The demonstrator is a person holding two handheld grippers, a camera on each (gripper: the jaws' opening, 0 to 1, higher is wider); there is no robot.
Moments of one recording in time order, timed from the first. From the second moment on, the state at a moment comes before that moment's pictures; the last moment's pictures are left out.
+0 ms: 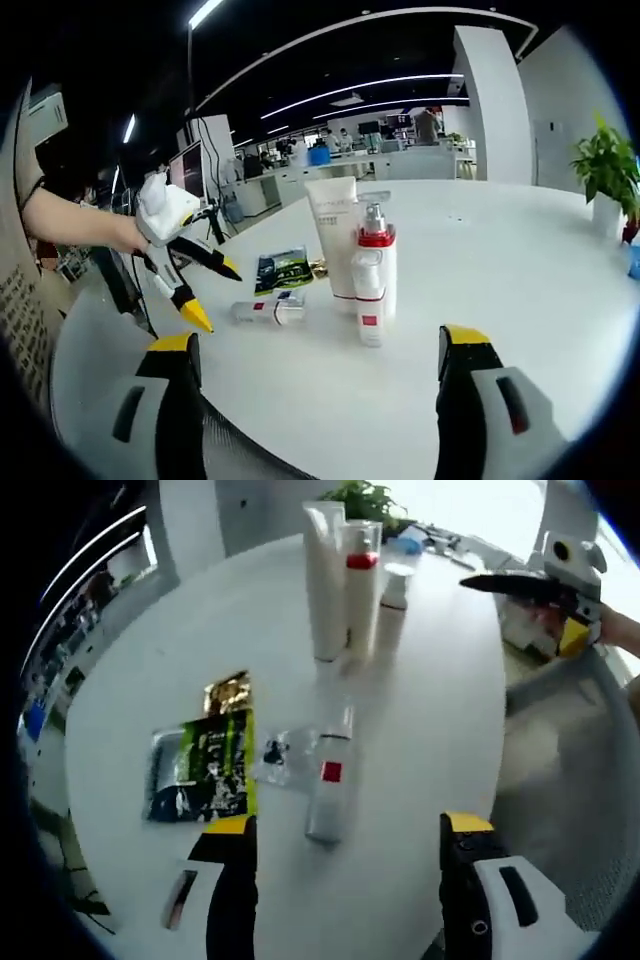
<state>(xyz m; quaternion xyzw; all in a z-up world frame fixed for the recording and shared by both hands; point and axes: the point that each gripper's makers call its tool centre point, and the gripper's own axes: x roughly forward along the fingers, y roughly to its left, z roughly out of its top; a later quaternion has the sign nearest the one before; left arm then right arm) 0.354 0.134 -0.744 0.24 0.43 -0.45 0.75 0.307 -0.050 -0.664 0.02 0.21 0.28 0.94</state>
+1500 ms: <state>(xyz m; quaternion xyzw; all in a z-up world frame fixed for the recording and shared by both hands) 0.380 0.109 -0.782 0.32 0.48 -0.46 0.68 0.307 -0.050 -0.669 0.02 0.22 0.28 0.94</state>
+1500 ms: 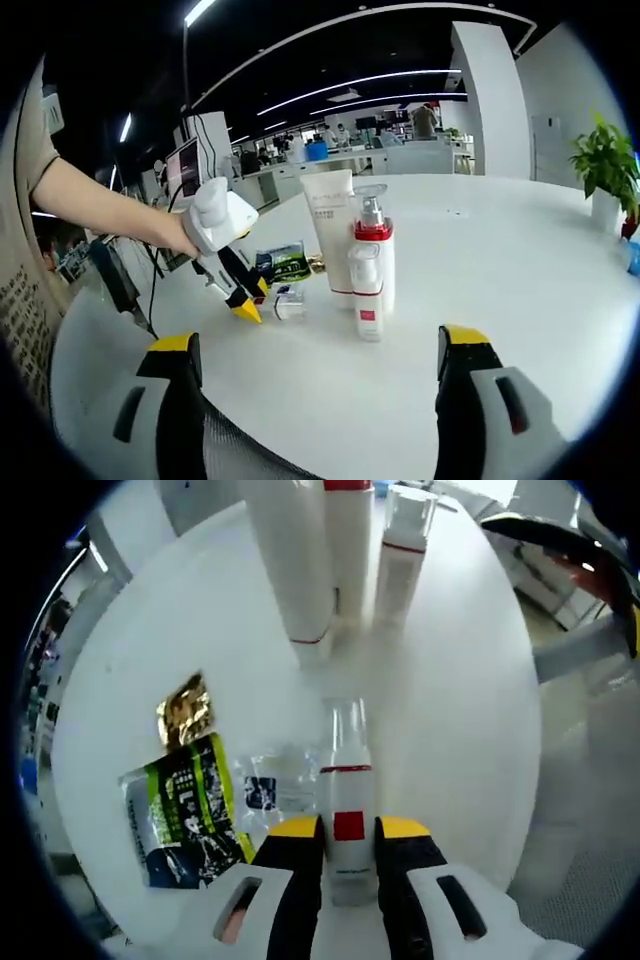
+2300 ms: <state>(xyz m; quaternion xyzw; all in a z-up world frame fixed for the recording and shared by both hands) 0.368 0.086 -0.718 0.18 0.41 -0.45 0.77 0.306 -0.034 -0.653 0.03 0.21 0.30 0.93</state>
